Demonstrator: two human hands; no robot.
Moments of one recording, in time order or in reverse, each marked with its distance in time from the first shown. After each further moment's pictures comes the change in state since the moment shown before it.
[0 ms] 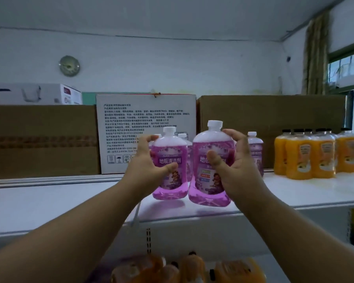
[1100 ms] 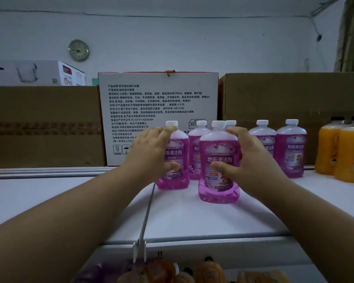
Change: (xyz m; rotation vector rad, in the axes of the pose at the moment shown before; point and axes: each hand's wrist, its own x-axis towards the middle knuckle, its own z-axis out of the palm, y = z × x) left_hand 0.077 -0.074 -0.015 0.965 0.012 0.302; right_hand 0.066 0.083 0.010 -0.693 -0.088 -0.033
